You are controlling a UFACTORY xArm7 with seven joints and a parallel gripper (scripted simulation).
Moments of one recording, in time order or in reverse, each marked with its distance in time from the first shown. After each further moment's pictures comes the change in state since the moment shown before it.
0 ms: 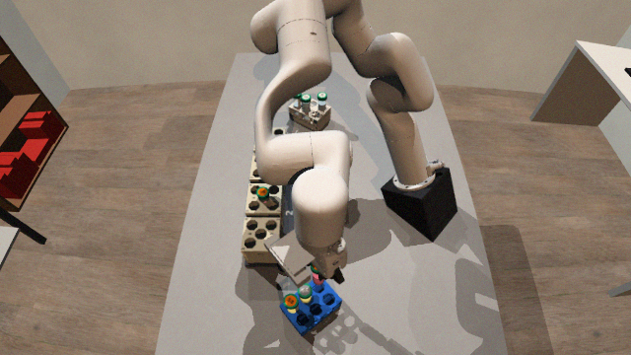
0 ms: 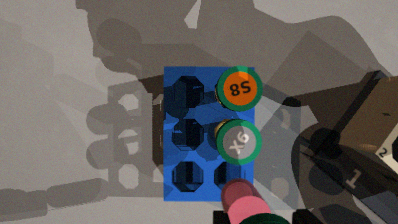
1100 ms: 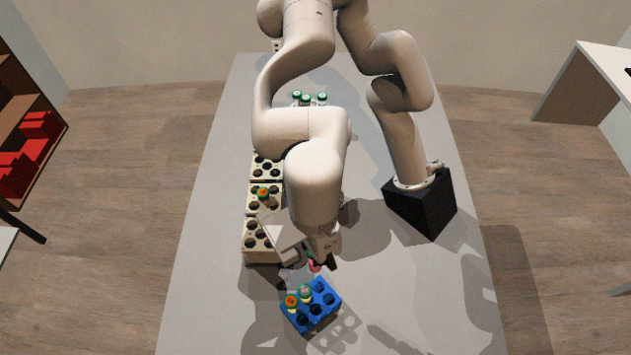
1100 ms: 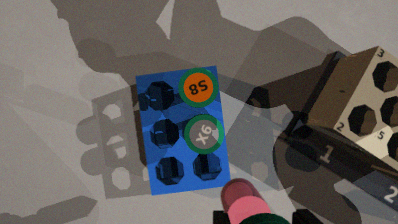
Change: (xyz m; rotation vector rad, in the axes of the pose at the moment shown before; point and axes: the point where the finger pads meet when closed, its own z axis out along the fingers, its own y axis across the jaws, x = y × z) arm -0.005 0.019 -0.034 -0.002 -0.005 0.134
